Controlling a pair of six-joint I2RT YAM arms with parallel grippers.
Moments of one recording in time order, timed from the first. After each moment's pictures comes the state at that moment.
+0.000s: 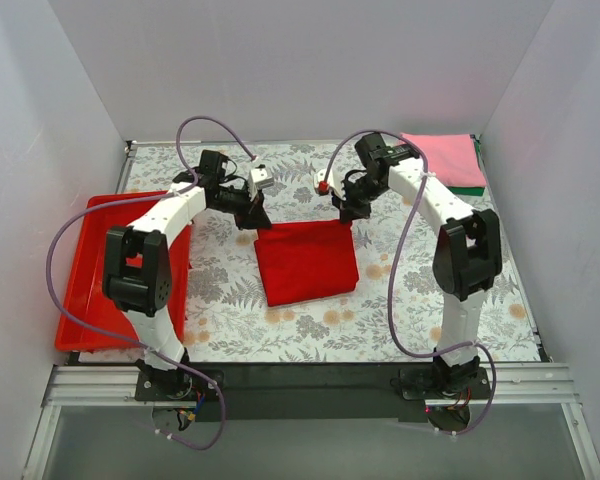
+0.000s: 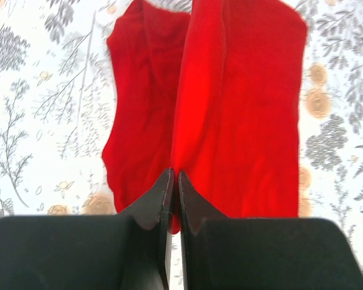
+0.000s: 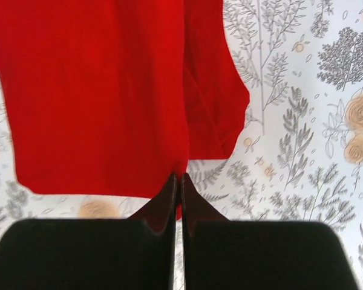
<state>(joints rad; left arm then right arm) -0.24 1.78 1.38 -0.67 0.92 0.73 0.42 1.92 1.72 -1.06 -0.62 -1.14</state>
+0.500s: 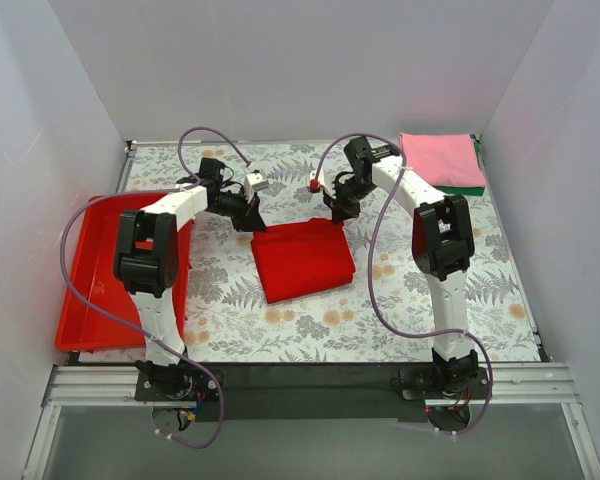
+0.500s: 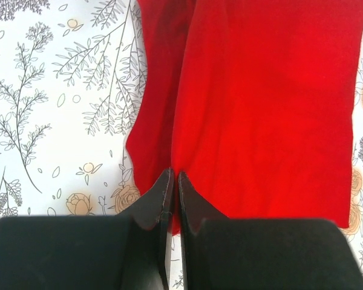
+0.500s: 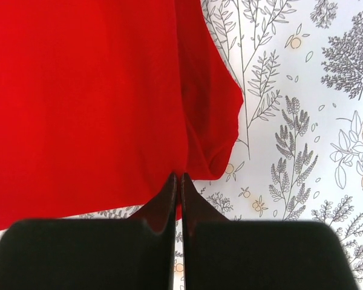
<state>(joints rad) -0.17 1.99 1.41 -0.58 0.93 0.73 0.41 2.23 1.93 -1.04 -0.64 -1.14</state>
